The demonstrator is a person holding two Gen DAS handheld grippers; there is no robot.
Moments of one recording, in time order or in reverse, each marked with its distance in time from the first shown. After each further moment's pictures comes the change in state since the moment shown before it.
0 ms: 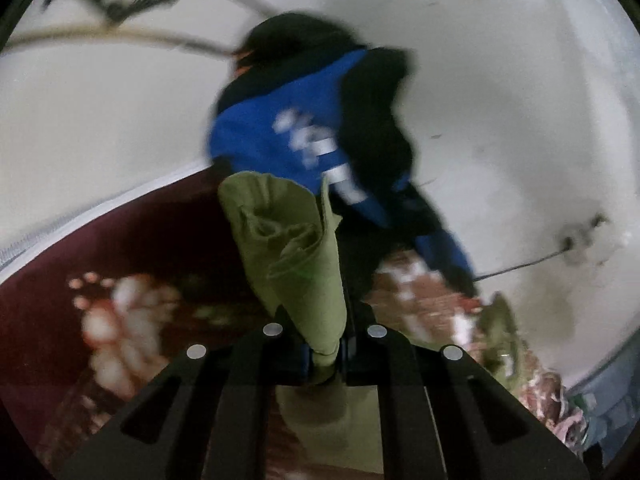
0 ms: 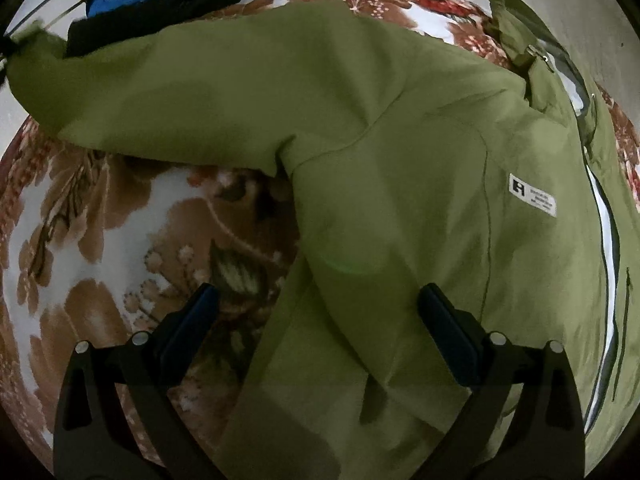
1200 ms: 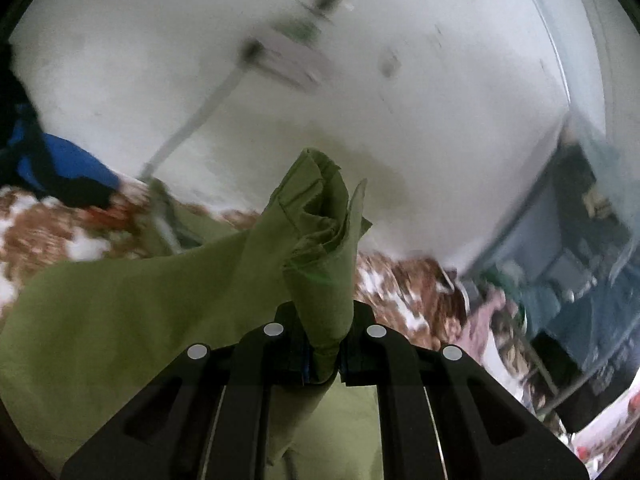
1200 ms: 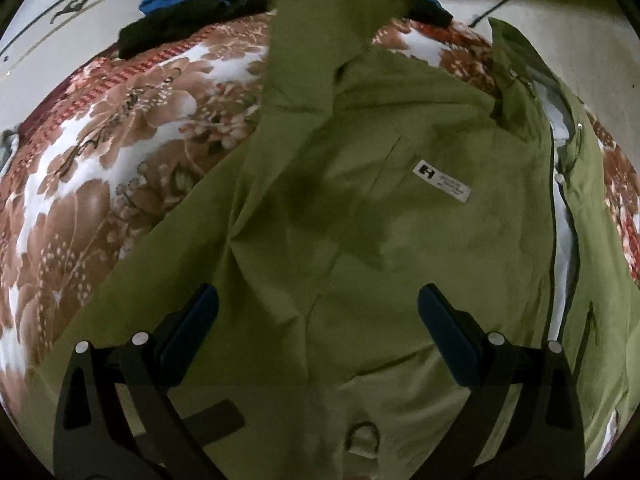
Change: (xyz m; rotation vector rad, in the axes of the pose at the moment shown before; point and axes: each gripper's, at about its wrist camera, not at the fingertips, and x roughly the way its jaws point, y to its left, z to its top) left arm 0.090 -0.626 -0.281 0.392 0.277 -0.460; right arm -0.052 -0.080 -0.052 -0.221 -0.065 0.062
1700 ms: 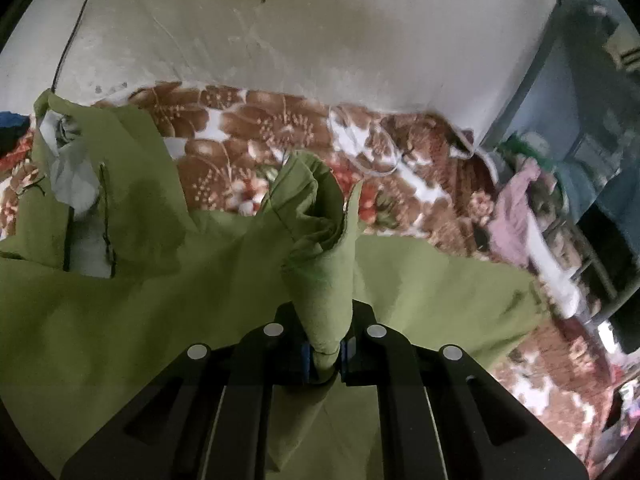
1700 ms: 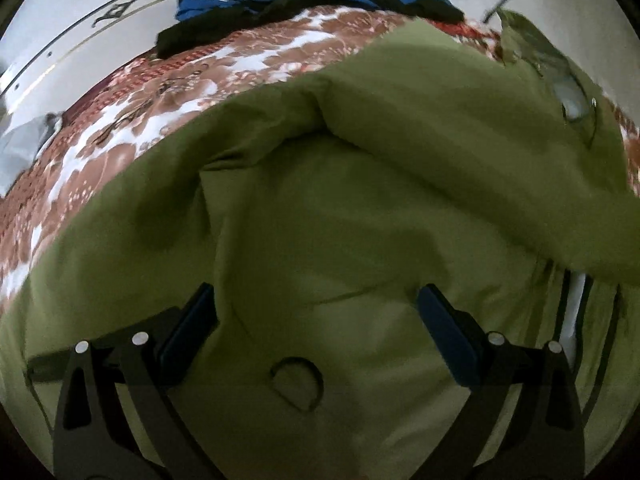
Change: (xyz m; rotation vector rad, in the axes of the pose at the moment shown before) left arm 0.198 -0.082 -0.160 0.201 0.311 0.084; right arm -0.006 -0.043 -0.054 -0.049 -0.078 0.152
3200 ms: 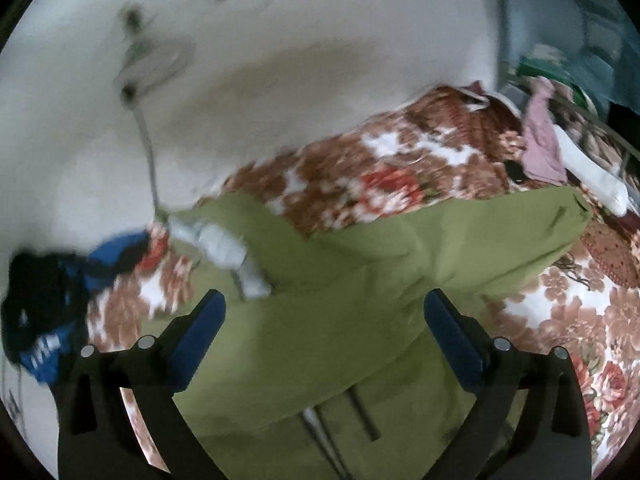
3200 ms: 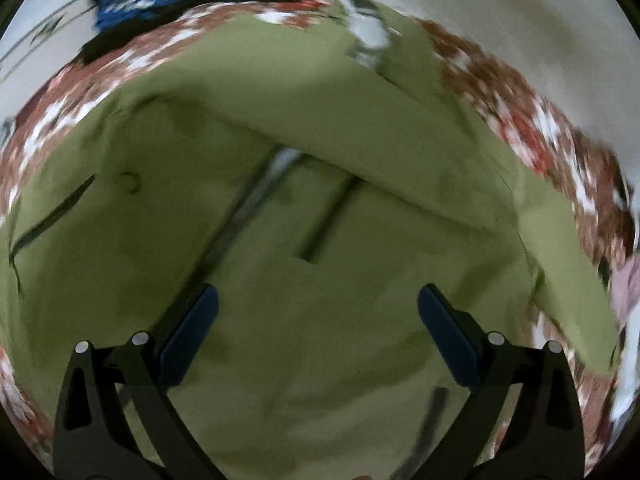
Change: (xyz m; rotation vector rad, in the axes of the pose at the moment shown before) left arm -0.194 -0.049 0.022 0.325 0.057 0.393; right arm -0.178 -0.140 -0.112 0.200 0.122 -0.284
